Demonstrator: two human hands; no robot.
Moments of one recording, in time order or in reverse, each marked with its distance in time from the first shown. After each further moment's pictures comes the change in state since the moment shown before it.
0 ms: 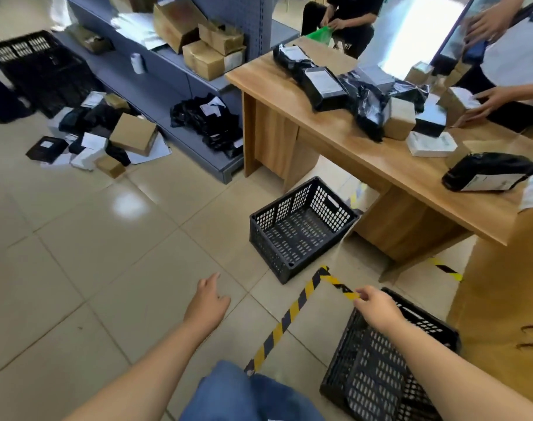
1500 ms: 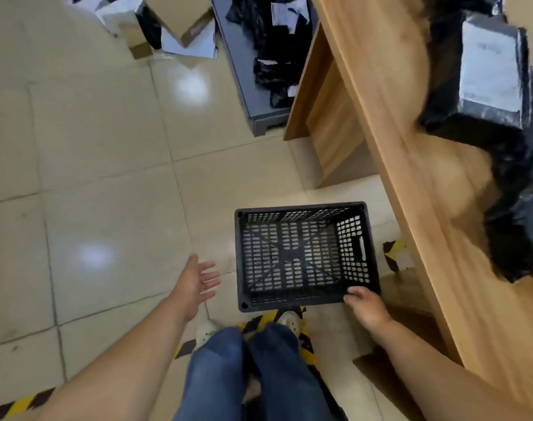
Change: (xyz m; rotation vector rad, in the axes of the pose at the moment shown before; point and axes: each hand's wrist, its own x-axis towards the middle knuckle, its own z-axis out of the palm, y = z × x) left_hand 0.367 0.135 0.138 -1.346 0.132 -0.805; right_hand 0.509 -0.096 -0.086 -0.140 -0.336 0.008
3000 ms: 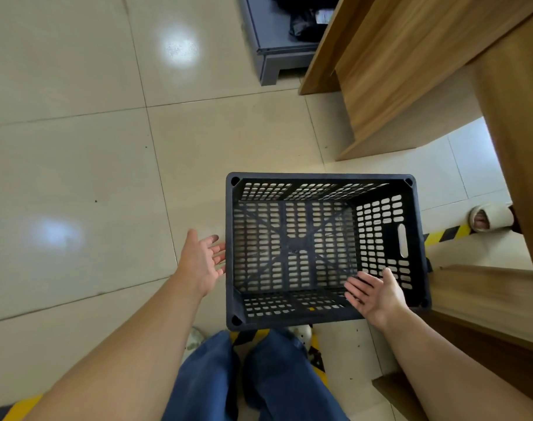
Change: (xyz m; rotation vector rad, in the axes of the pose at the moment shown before) left_hand 0.240 -0.064 0.008 -0.356 -0.156 -0.042; right_hand 0.209 0.046 0.130 1.015 -0.082 0.278
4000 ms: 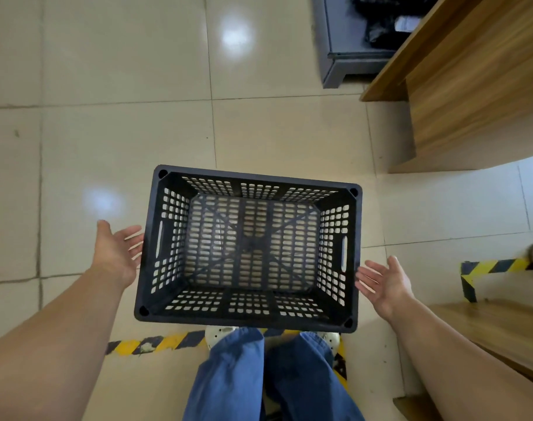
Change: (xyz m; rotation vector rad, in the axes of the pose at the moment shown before) left_hand -0.054 0.105 -0.192 -0.054 0.495 0.230; right_hand -0.017 0.013 0.104 -0.237 0.005 -0.061
